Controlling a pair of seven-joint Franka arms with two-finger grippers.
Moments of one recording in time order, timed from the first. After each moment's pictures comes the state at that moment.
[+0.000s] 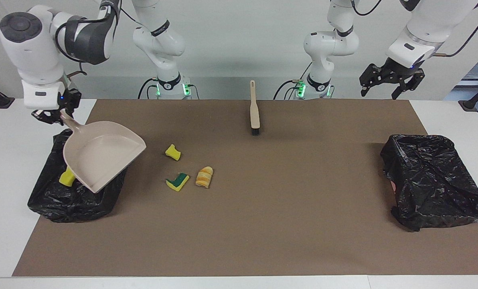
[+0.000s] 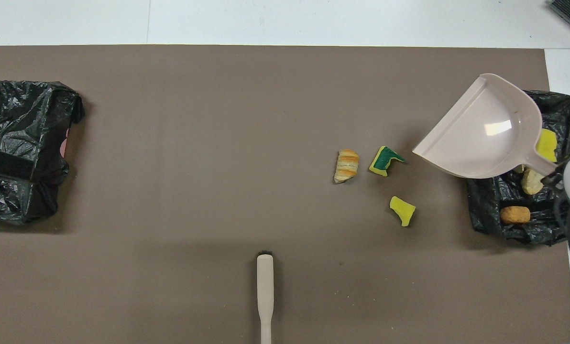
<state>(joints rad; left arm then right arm) -0.08 -0.02 0.03 -1.48 -0.03 1.41 0.10 -0.22 0.08 0.17 -1.68 -0.16 1.57 -0.62</state>
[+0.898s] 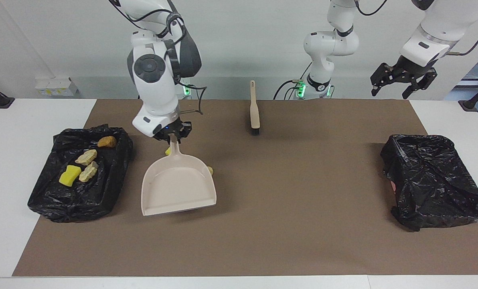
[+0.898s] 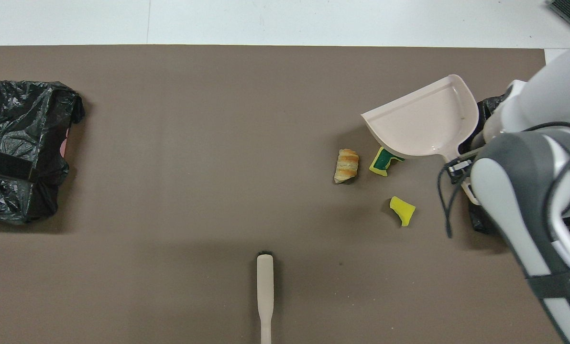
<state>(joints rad) -0.09 -0.02 0.02 -1.48 -0.03 1.41 0.10 0.24 0.26 0.18 -1.68 0.03 1.87 0.39</state>
